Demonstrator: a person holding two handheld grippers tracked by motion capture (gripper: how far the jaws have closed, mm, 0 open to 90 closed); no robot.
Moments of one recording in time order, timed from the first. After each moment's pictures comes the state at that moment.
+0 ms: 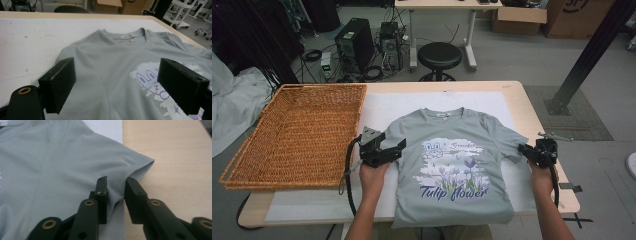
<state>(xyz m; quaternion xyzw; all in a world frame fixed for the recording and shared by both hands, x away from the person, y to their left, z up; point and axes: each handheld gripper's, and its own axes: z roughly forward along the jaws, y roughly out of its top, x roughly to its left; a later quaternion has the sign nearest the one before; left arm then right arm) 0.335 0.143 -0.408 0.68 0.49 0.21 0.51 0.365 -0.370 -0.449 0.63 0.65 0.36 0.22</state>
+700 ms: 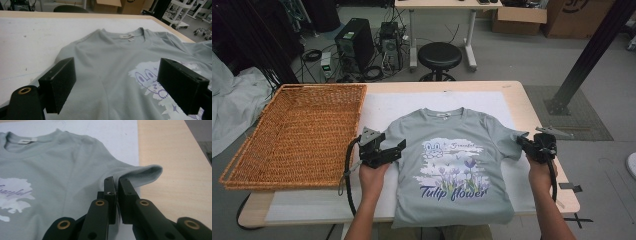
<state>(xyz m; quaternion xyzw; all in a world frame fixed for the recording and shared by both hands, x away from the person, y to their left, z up) 0.333 0.143 -0.408 0.68 0.49 0.21 0.51 0.365 -0.352 -0.422 0.59 0.66 0.40 0.25</state>
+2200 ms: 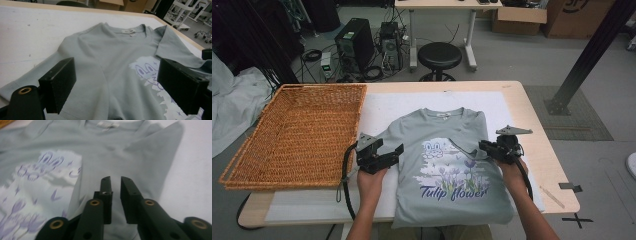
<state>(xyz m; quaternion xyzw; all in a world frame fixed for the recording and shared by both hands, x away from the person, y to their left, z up) 0.320 0.150 -0.416 0.67 0.51 0.20 0.51 0.364 -0.261 -0.423 0.45 0.77 0.42 0.15</state>
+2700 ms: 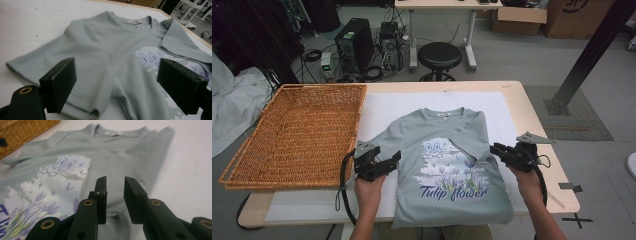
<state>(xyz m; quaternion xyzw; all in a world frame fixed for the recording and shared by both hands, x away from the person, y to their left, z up) 0.303 0.154 -0.427 0.66 0.54 0.19 0.49 0.337 -0.306 -0.416 0.45 0.73 0.49 0.16</state>
